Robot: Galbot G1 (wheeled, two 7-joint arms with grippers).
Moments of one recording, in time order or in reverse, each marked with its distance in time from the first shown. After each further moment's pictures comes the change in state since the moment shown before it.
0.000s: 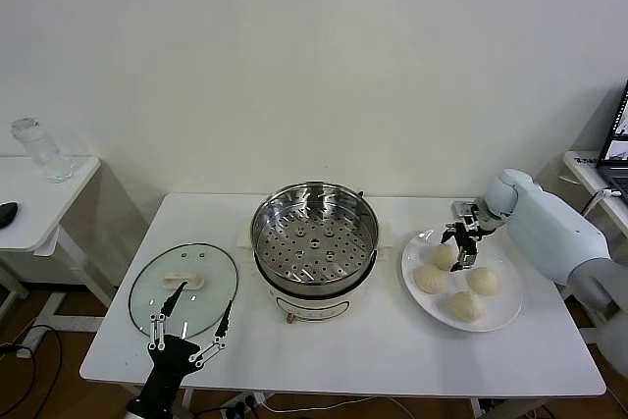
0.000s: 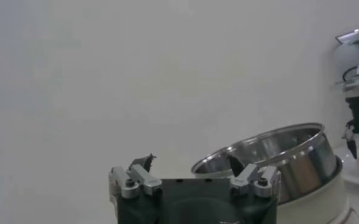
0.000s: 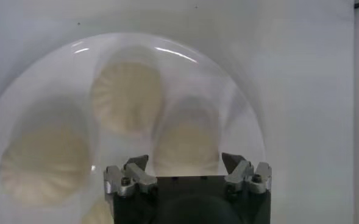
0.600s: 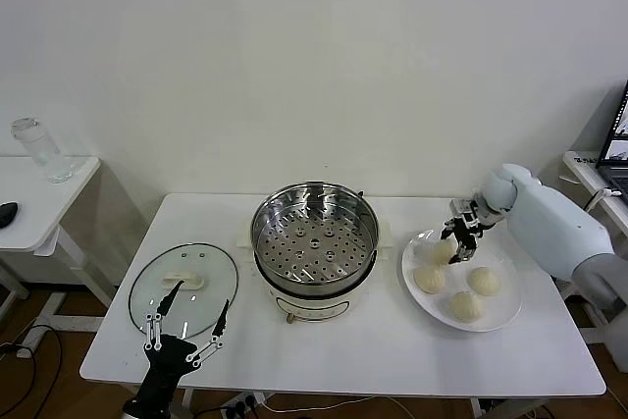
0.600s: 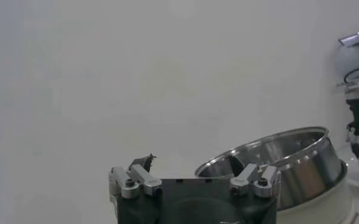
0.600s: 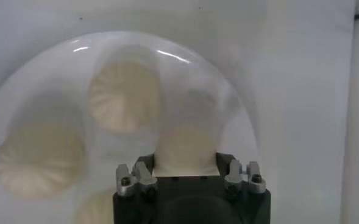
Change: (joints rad) left arm 0.011 -0.004 -0.013 -0.013 0.000 -0.010 -0.002; right arm 0.075 -0.051 -0.073 0.119 0.030 0.036 -0.009
